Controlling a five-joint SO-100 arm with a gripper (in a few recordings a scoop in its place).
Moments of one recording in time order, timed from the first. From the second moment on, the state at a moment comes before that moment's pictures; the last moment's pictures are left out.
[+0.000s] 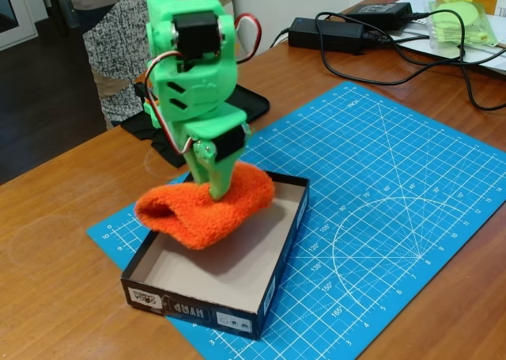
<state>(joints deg) 33.9 65.6 56.5 93.3 -30.6</state>
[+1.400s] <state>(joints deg) 10.1 191.8 171.4 66.9 -3.9</state>
